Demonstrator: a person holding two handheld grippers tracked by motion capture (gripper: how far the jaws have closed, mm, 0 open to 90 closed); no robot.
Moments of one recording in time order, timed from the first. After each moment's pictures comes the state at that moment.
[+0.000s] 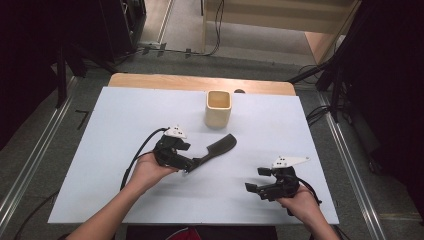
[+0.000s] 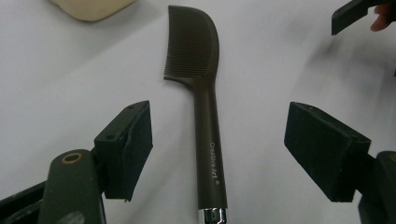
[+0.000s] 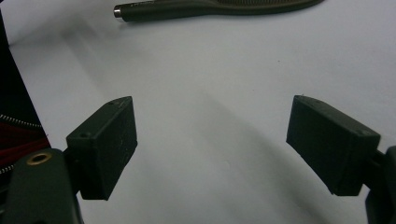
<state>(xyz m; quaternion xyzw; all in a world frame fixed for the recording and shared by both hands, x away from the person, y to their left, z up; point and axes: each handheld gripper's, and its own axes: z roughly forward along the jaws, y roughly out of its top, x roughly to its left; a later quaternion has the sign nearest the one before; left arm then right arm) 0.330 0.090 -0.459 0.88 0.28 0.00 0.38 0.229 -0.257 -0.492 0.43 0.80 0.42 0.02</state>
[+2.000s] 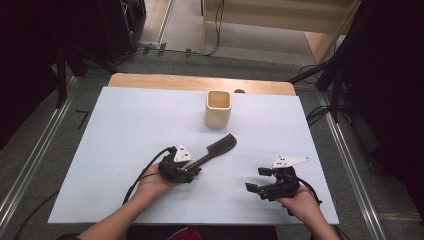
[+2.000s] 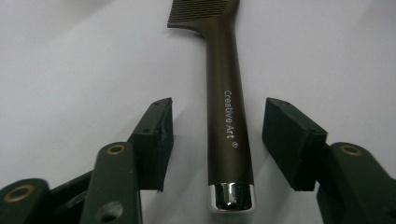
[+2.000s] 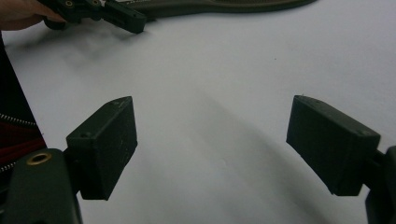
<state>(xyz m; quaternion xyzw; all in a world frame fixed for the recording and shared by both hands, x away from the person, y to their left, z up) 0.300 0.082 -0.509 0.89 0.26 0.11 0.36 0.229 -0.257 -0.493 0.43 0.80 0.41 0.02</state>
